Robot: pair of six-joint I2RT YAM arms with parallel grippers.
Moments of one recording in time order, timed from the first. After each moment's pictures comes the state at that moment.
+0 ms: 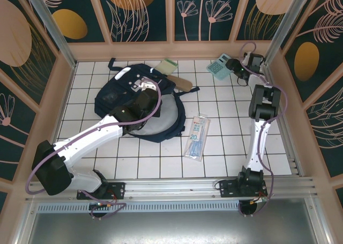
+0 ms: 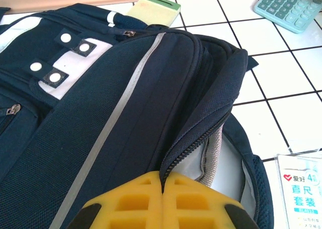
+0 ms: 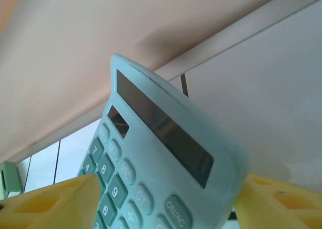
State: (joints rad) left arm -0.80 1.38 1.11 -0.45 -0.45 -0.46; right arm -0.15 2.54 1.97 -0.01 -0.52 0.49
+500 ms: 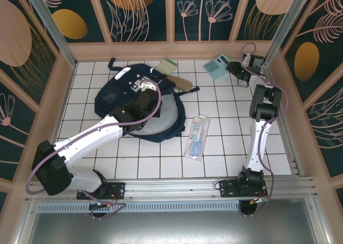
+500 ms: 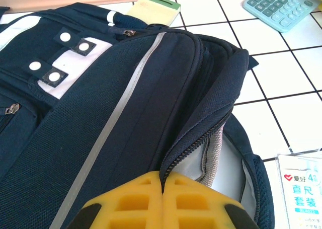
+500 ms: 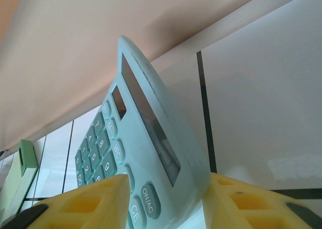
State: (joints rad) left arm -0.80 1.37 1.10 -0.44 -0.45 -0.46; right arm -0.16 2.54 1.95 -0.01 -0.62 0.47
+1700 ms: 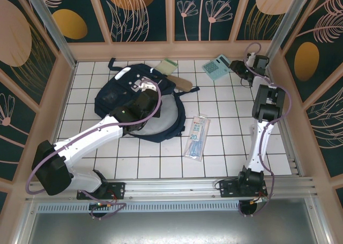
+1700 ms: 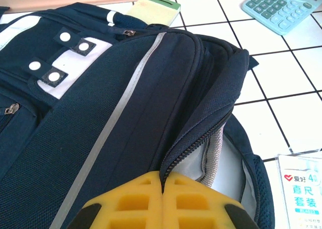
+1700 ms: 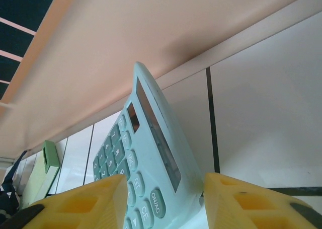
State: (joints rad) left arm -0.80 1.38 1.10 -0.44 -0.45 -0.46; right arm -0.19 2.50 1.91 0.07 -0.68 0.49
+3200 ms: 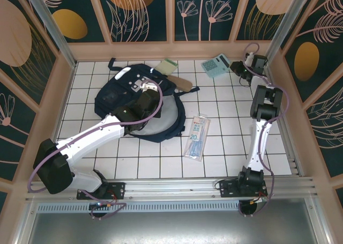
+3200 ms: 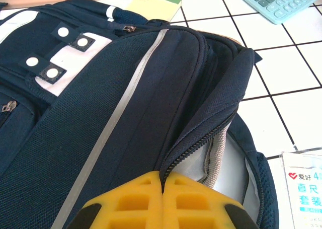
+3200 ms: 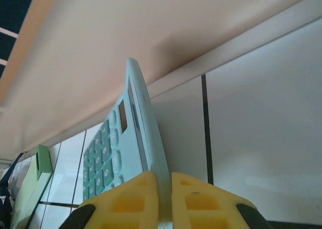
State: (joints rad) left arm -0.80 1.39 1.10 -0.44 -0.45 -0.46; right arm -0.19 2.59 2.00 0.06 -0.69 0.50
